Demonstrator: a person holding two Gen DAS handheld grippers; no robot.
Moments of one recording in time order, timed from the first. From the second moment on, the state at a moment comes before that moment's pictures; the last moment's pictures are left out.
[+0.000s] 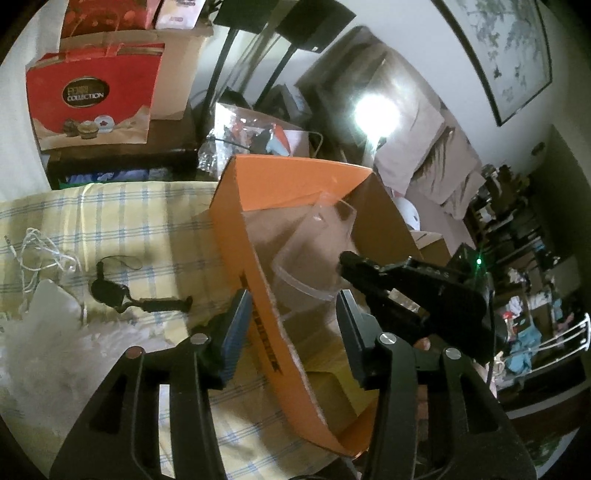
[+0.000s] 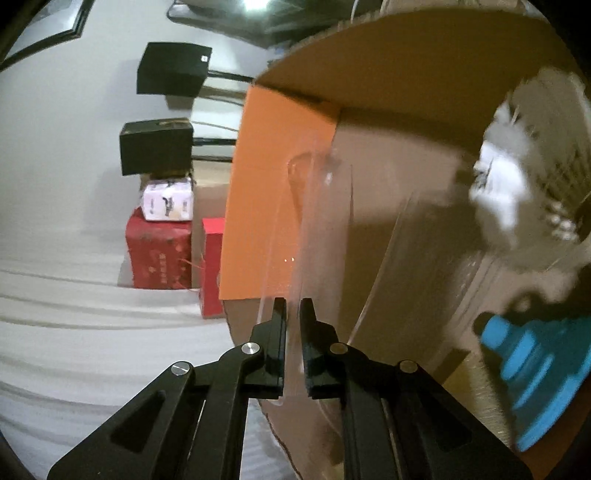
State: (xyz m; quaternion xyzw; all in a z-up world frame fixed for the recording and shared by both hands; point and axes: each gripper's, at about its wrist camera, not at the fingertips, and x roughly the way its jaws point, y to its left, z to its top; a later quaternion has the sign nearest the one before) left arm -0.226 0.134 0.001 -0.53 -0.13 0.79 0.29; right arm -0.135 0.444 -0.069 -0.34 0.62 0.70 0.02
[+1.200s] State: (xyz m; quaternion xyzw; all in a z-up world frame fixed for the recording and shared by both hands) left arm -0.191 -0.025 0.011 -0.48 -0.09 0.86 0.13; right arm -0.151 0.267 0.020 -0.44 0.14 0.89 -0.06
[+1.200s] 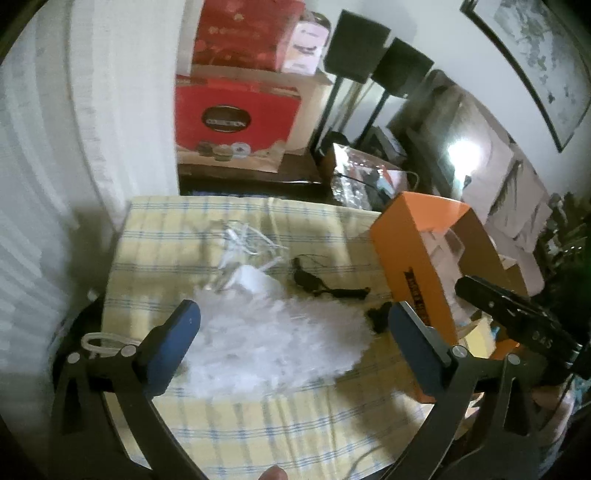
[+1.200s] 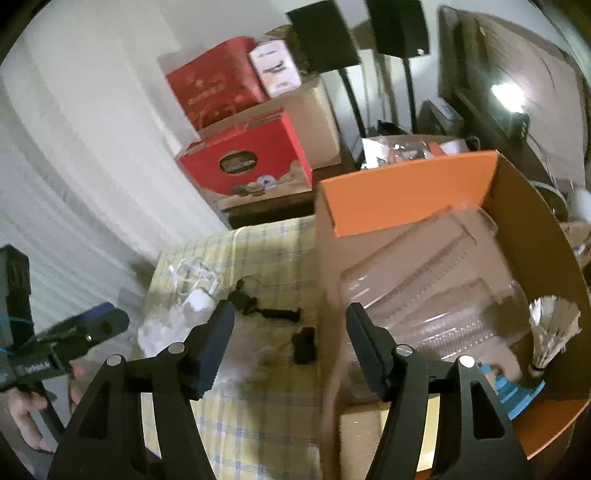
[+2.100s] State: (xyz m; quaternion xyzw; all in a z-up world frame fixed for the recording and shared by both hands) left arm -0.165 -0.113 -0.060 -0.50 -0.12 0.85 0.10; right arm -0.167 0.161 -0.033 -0.49 0.04 0.86 -0.12
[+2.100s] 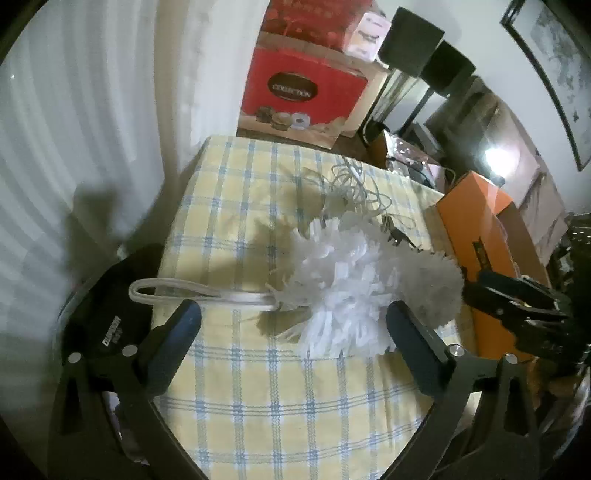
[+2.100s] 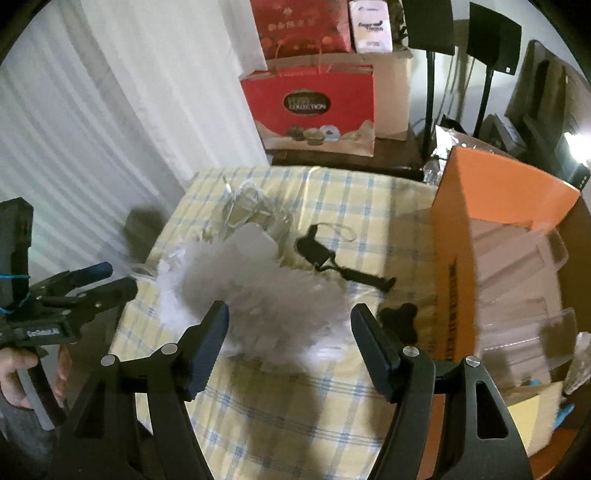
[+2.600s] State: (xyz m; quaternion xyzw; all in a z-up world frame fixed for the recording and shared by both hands) left arm -0.175 -0.082 -0.093 -0.53 -0.12 0.83 0.13; right arm -0.170 0.155 -0.073 -0.52 0.04 0.85 -0.11
